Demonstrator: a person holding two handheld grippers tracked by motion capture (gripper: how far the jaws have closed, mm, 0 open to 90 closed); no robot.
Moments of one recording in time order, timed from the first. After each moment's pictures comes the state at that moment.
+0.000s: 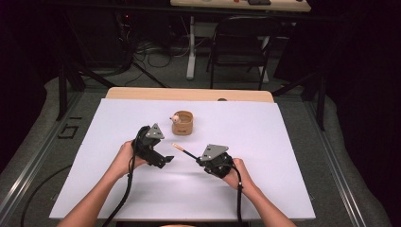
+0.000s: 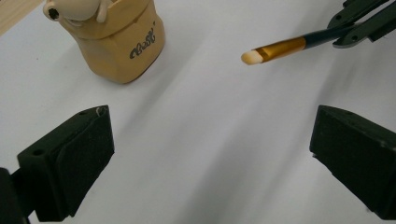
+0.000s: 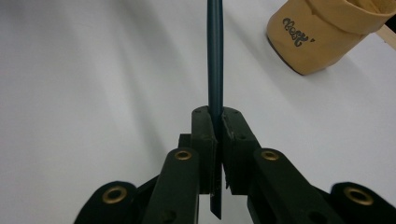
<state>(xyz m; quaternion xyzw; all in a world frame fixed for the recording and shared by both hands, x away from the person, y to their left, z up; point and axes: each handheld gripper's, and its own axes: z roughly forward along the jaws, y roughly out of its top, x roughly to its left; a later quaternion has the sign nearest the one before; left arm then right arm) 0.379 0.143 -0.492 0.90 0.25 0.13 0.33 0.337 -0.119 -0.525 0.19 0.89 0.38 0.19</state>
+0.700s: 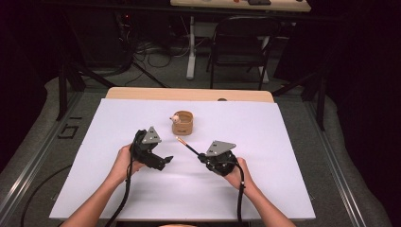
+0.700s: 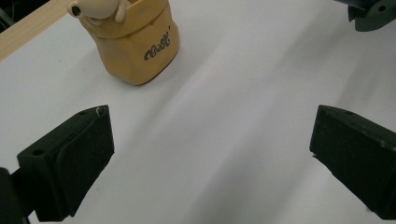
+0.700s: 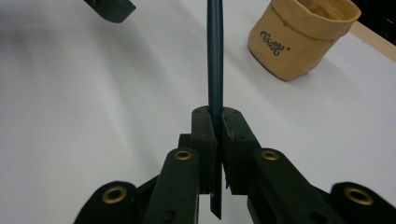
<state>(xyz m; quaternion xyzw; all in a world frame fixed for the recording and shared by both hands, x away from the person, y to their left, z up) 0.368 0.147 -0.505 0.88 0.27 0.17 0.36 0.339 -0.127 -0.517 0.23 0.86 0.41 0.19</state>
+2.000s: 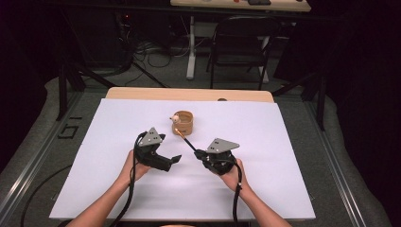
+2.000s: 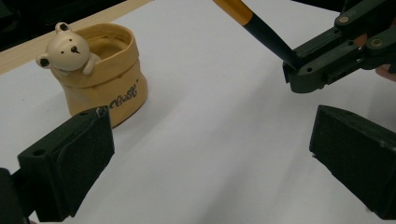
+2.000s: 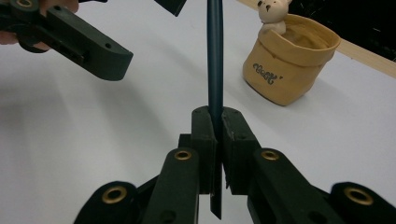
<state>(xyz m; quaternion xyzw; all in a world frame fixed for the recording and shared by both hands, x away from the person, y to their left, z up) 0.358 0.136 -0.503 0.83 0.27 0.14 0.47 0.336 -0.123 -0.512 0.27 0.82 0.47 0.18</state>
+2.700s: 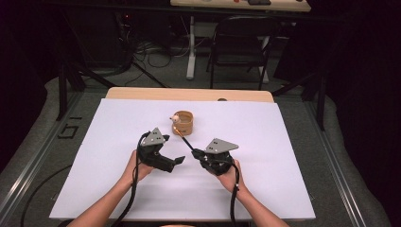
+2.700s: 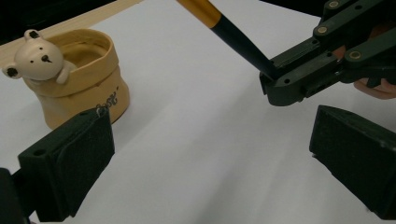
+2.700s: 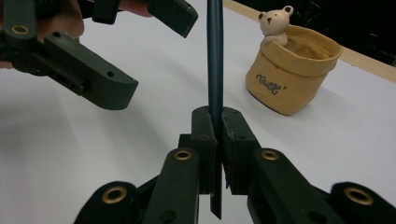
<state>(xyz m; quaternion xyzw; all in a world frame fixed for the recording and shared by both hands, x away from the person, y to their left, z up) 0.357 0.126 -0.501 0.83 0.26 0.12 0.48 0.333 -0.115 -0.512 0.28 0.80 0.49 0.18</state>
